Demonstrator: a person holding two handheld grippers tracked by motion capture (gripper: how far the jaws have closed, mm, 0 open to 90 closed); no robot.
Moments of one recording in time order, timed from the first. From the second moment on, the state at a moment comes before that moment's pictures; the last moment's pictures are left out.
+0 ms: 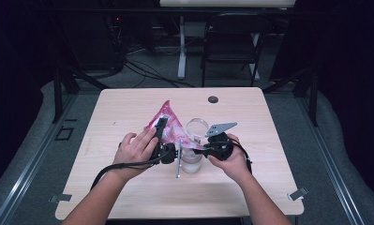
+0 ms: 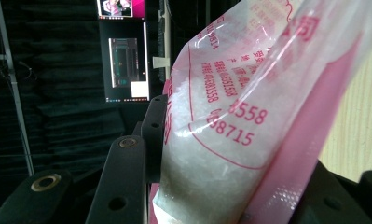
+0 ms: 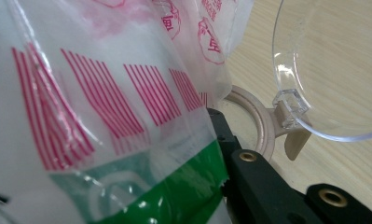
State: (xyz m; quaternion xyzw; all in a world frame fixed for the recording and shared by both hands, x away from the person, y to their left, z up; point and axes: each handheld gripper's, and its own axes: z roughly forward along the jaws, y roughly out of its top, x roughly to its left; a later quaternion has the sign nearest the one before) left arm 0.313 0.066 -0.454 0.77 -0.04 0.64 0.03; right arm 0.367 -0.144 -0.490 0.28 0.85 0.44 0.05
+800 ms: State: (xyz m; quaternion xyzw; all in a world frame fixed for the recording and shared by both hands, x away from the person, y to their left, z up) left arm 0.311 0.063 -0.452 0.76 -0.05 0.64 0.04; right arm 0.368 -0.144 -0.492 0.28 0.86 0.43 0.05
